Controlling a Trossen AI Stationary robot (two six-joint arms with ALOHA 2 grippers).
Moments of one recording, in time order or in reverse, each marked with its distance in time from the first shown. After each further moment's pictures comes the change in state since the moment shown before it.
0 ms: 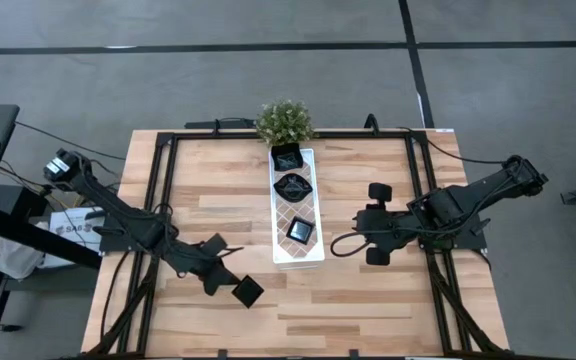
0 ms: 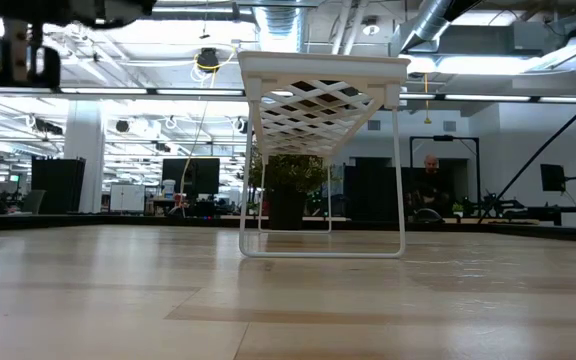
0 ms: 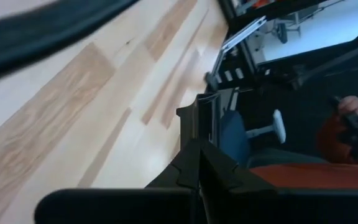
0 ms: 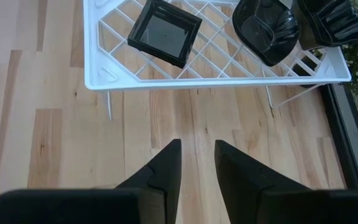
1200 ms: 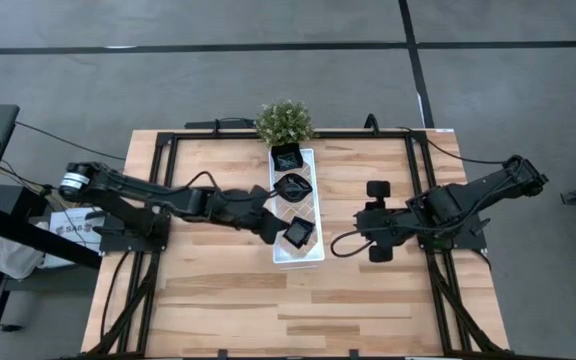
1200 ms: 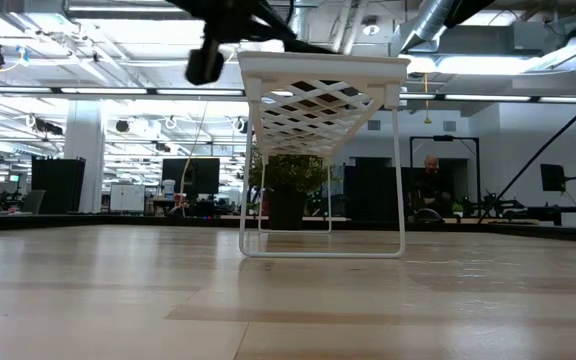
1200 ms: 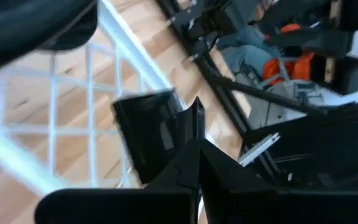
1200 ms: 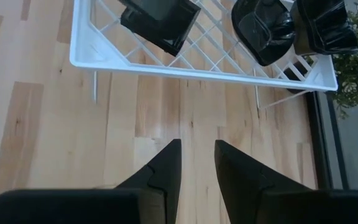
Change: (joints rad) left arm 0.466 0.289 0.381 -0.048 0.091 0.295; right arm -0.024 0.000 0.000 -0.032 0.000 -0.133
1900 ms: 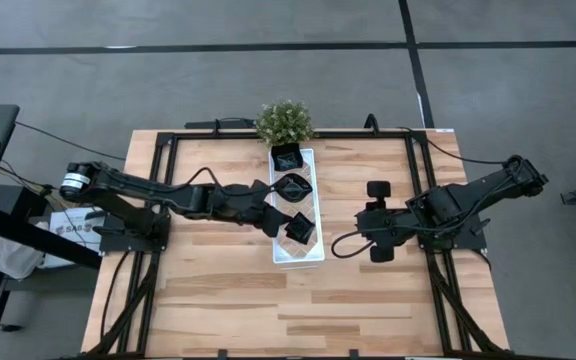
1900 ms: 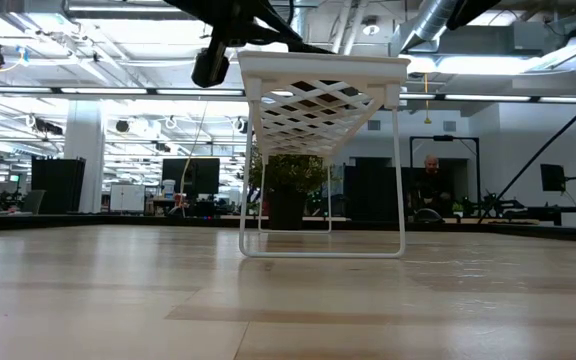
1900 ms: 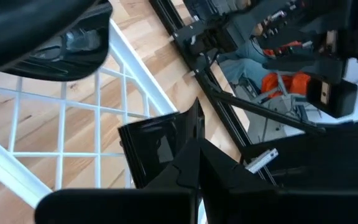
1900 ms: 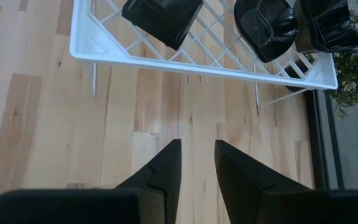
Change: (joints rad) left arm 0.037 0.007 0.000 0.037 -0.007 -0.008; right arm 0.001 0.000 0.000 -0.017 0.000 -0.014
